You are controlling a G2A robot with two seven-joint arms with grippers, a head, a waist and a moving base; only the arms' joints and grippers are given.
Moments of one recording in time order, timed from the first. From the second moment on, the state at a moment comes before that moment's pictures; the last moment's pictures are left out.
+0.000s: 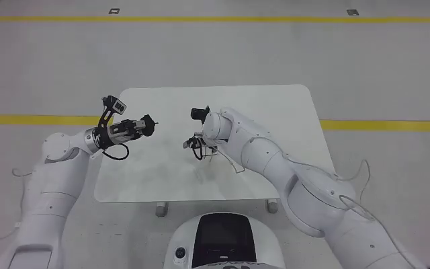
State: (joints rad) left arm 1.11 -0.95 -1.39 -1.14 -0.71 -0.34 -1.39; right arm -0.48 -1.75 0.31 -0.52 -0.08 0.34 0.85
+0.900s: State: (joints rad) left arm 1.11 -0.95 -1.39 -1.14 -0.71 -0.34 -1.39; right arm -0.51 -1.78 0.35 -0.47 -0.24 0.34 0.81
